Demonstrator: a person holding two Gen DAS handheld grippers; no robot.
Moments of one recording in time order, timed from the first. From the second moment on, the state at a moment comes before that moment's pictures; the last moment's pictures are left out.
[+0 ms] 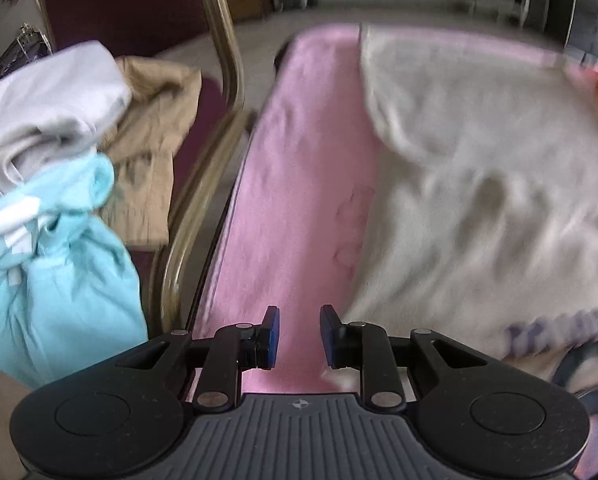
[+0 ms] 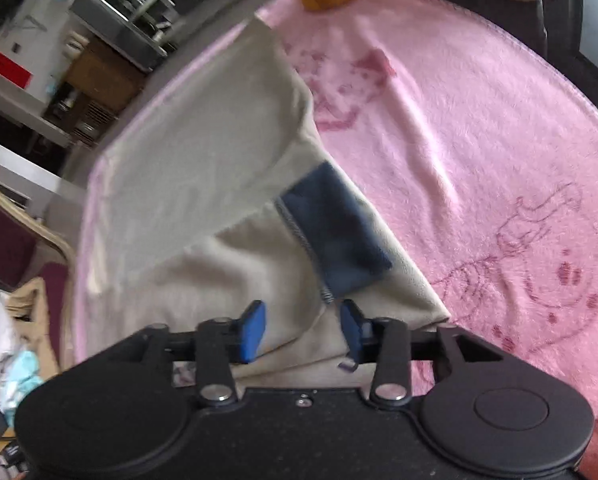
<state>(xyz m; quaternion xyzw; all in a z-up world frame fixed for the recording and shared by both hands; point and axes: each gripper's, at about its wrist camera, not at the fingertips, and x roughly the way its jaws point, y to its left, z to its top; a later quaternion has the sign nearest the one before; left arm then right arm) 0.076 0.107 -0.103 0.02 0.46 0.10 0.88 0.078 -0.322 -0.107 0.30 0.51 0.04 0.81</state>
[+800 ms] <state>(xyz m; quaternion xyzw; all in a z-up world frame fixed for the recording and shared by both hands) 0.167 0.053 -0.137 0.01 0.41 0.03 0.91 0.176 -0.311 -0.176 0.43 0.49 0.13 0.75</state>
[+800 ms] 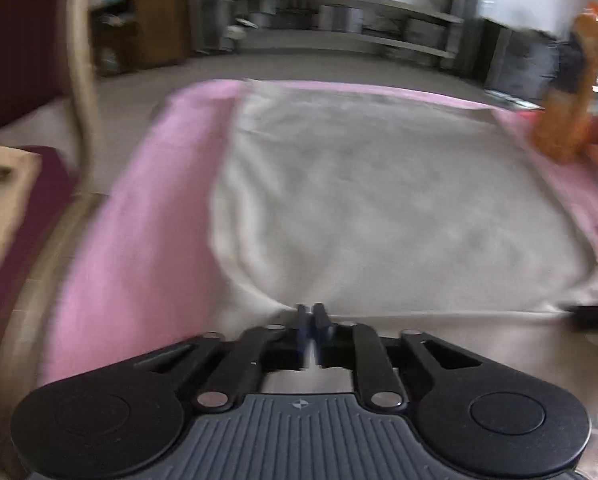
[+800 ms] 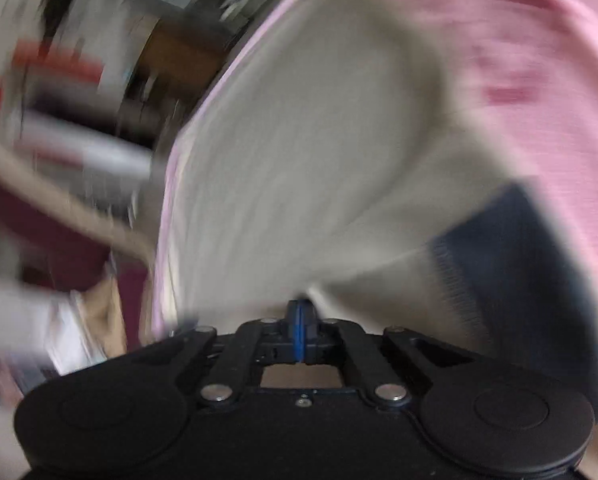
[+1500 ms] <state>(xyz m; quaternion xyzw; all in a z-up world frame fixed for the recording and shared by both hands) 0.068 0.072 -0.104 0.02 0.45 0.00 0.89 0.069 -0.324 -0.105 0.36 0.46 0.10 0.81</state>
